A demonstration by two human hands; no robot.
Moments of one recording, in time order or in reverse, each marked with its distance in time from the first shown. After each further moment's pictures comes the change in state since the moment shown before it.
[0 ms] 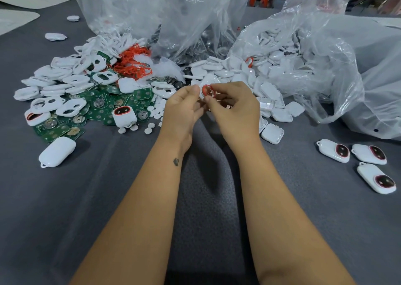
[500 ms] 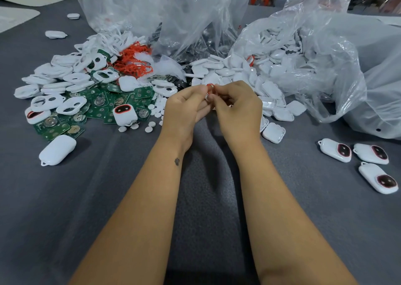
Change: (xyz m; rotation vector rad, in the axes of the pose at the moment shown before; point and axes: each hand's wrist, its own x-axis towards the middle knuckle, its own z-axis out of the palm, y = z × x) left_hand 0.000 -0.003 -0.004 0.057 -0.054 0.028; right_hand 0.000 0.005 0.001 -0.149 0.044 -0.133
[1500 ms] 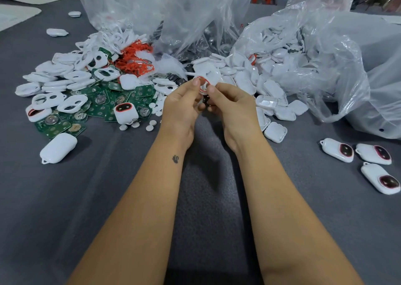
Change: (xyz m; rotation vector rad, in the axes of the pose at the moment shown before) left_hand 0.003 0.002 0.003 -0.065 0.101 0.011; right_hand 0.000 -0.008 0.003 0.770 -0.170 0.469
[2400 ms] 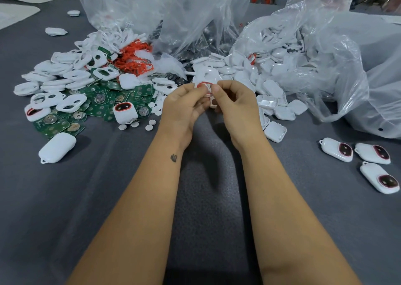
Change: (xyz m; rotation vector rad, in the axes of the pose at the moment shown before) left_hand -0.003 0.006 -0.001 0.001 -0.013 -0.076; right_hand 0.002 -0.003 -0.007 -0.308 0.036 -0.093
